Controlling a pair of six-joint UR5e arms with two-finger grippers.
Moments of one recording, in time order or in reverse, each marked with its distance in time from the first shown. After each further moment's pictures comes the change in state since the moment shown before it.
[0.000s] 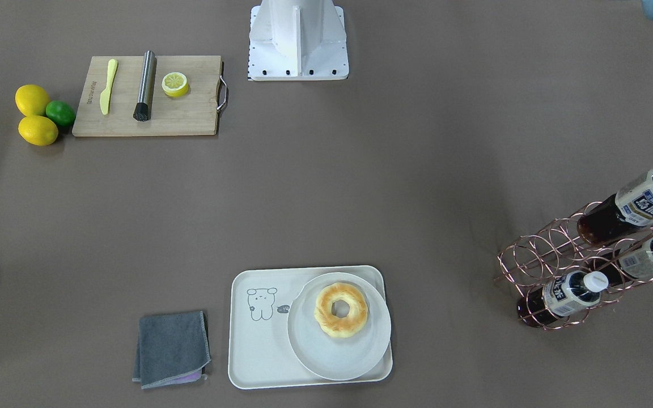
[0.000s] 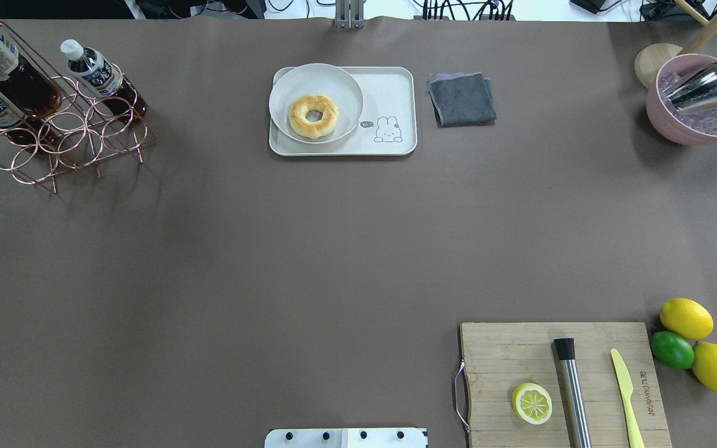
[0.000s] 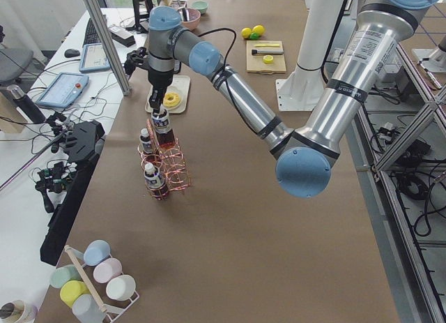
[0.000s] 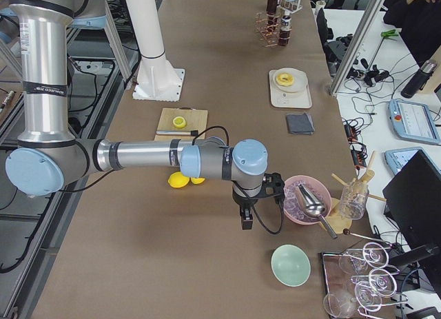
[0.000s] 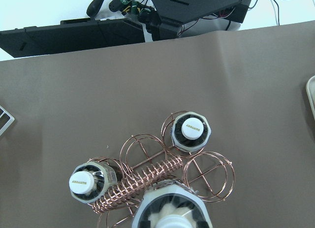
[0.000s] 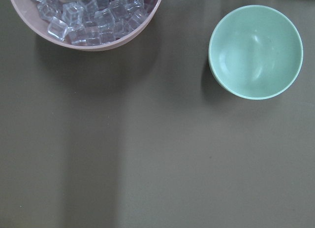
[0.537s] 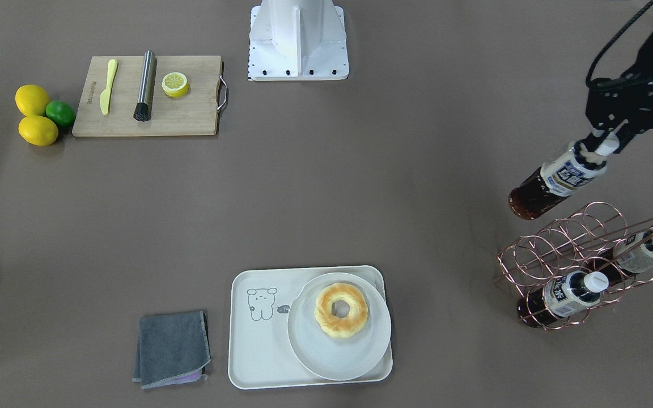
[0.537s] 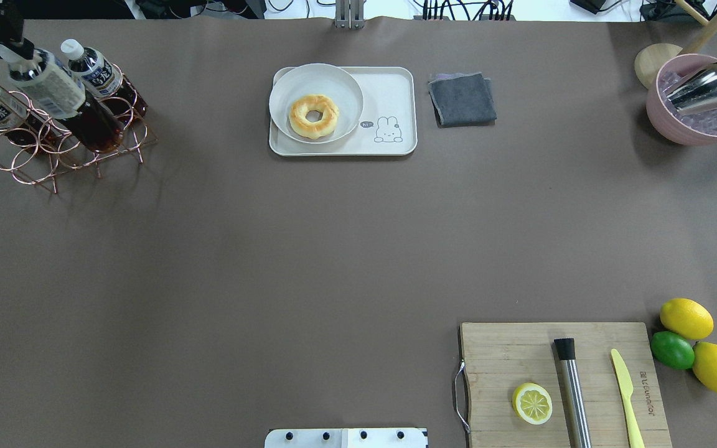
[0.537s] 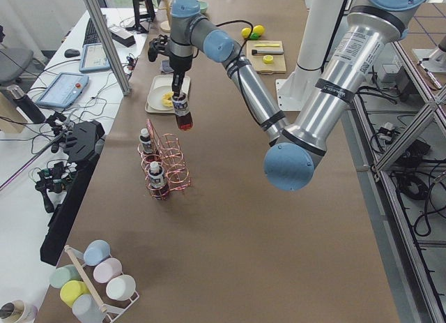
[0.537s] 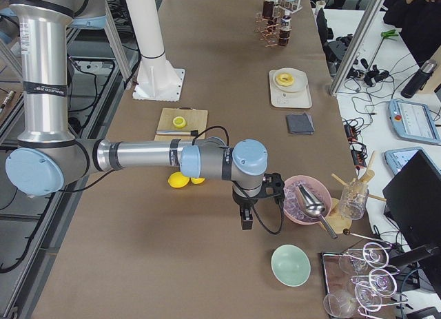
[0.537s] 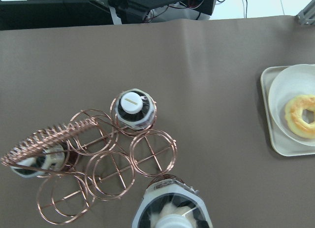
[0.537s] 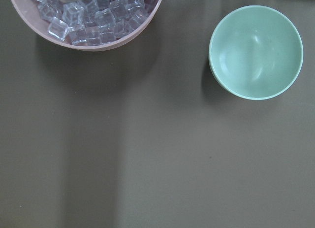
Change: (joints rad) left arm 0.135 -0.027 -0.130 0.069 0.007 -0.214; right arm 0.000 0.000 0.001 0.000 0.000 -0.001
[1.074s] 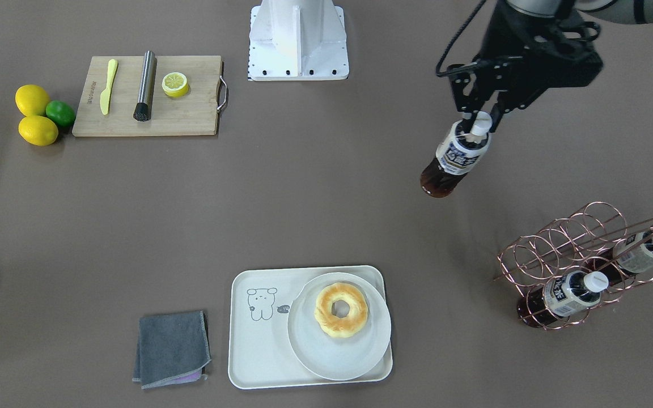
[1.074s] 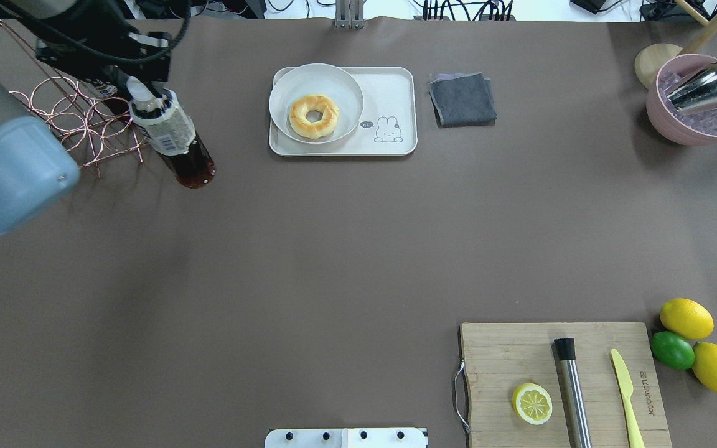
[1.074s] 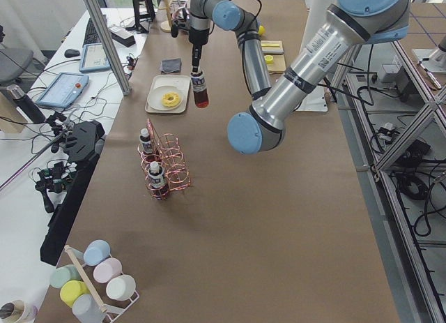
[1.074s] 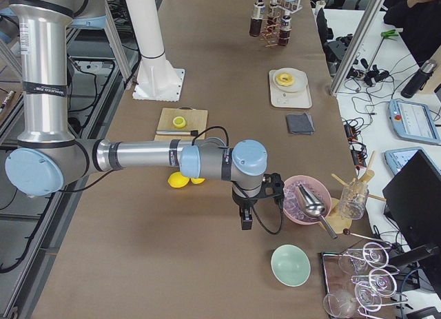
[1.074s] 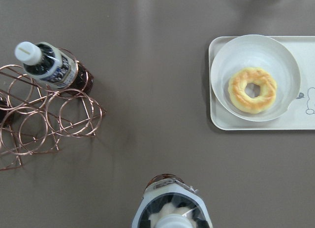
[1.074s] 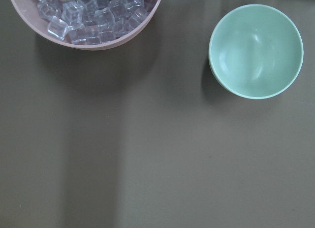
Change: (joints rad) left arm 0.271 -0.279 0.003 0.241 0.175 -0.258; right arm 0.000 -0.001 -0.001 0.000 0.001 0.000
